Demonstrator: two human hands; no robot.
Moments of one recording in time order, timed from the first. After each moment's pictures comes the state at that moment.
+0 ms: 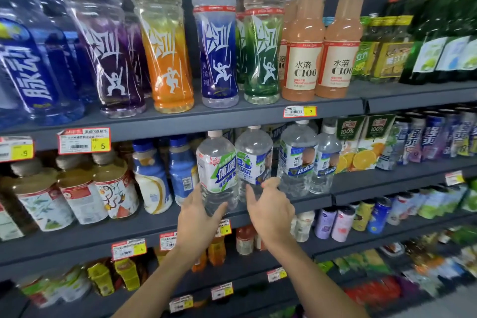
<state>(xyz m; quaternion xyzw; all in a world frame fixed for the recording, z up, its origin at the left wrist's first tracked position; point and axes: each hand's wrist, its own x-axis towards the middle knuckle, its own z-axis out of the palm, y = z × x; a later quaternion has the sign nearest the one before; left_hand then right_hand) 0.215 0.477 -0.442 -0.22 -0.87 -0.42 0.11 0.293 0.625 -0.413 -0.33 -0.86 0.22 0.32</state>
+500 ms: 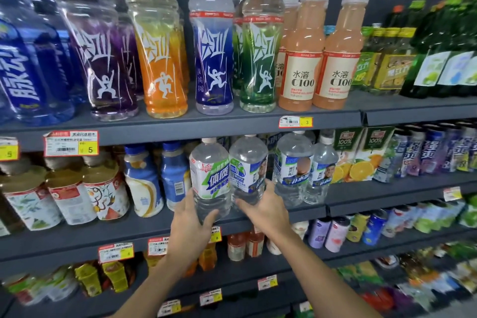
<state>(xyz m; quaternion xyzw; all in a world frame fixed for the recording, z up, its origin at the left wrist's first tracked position) 0.219 0.483 -0.442 -0.21 -0.87 -0.44 0.06 0.288 0.667 -0.412 -0.26 -0.86 0.39 0.18</state>
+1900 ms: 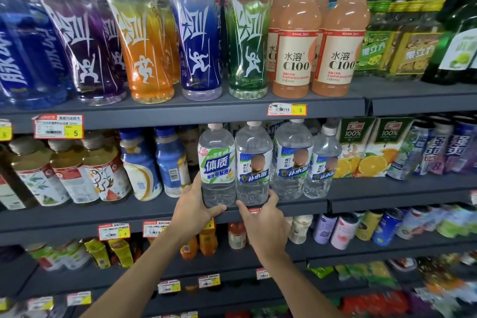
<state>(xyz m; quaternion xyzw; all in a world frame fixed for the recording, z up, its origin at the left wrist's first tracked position) 0.206 0.508 -0.448 -0.25 -0.88 -0.39 0.05 0.307 0.662 -0.464 -0.34 -0.86 0.28 0.25</state>
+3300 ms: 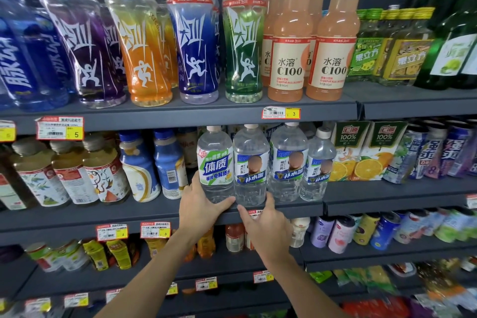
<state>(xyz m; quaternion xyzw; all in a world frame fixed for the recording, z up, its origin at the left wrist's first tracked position) 0.221 0.535 -0.442 -0.15 -0.88 -0.43 0.11 0.315 0.678 -0.468 -0.30 -0.90 0.22 0.24</state>
